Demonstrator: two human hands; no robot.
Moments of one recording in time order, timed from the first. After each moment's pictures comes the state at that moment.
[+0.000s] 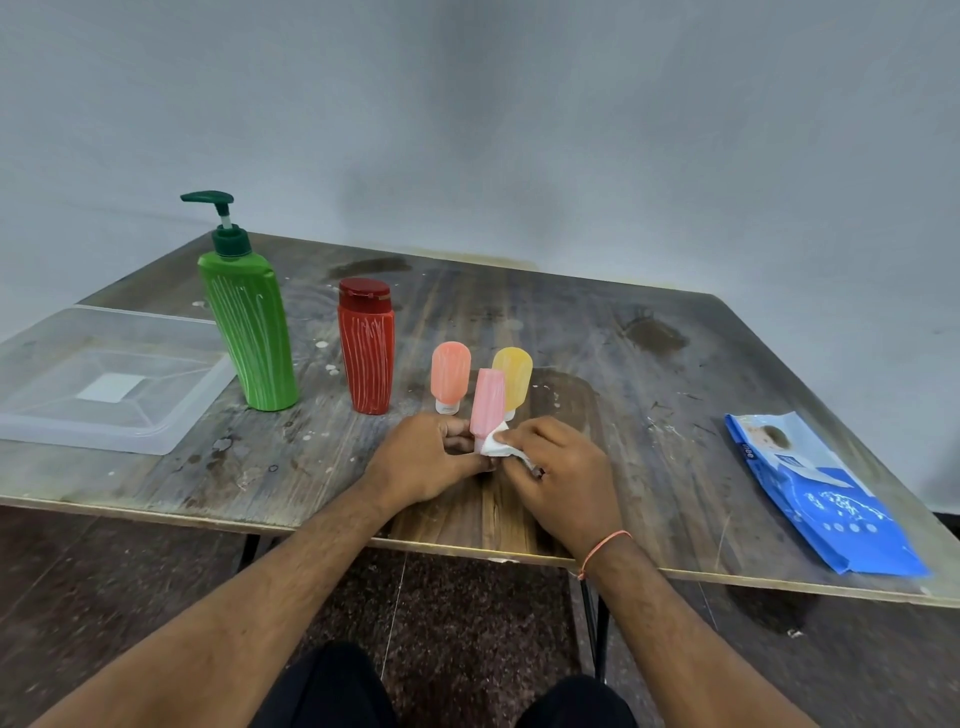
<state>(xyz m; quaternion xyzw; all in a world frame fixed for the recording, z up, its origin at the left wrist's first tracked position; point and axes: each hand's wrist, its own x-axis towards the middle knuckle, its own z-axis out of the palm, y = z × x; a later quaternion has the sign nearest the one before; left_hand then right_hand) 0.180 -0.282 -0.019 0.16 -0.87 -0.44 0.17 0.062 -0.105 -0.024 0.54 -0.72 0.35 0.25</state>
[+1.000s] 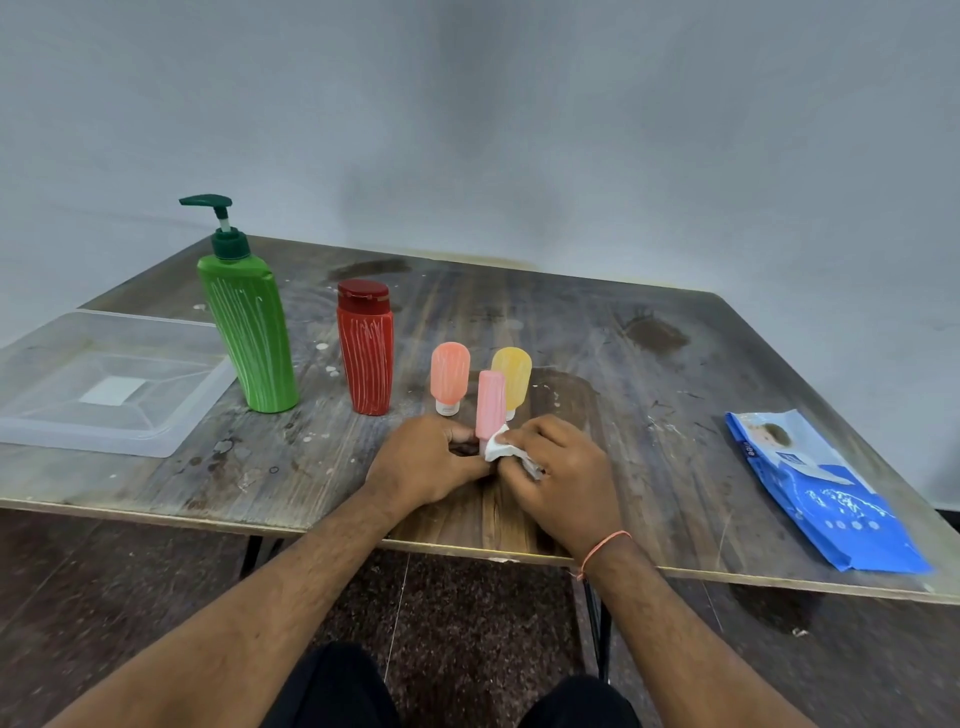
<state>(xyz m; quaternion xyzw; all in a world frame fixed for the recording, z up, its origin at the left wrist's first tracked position) 0.180 -0.275 -0.013 0.19 -0.90 -0.35 0.18 0.066 -0.105 -0.022 0.53 -0.71 0.38 0.27</state>
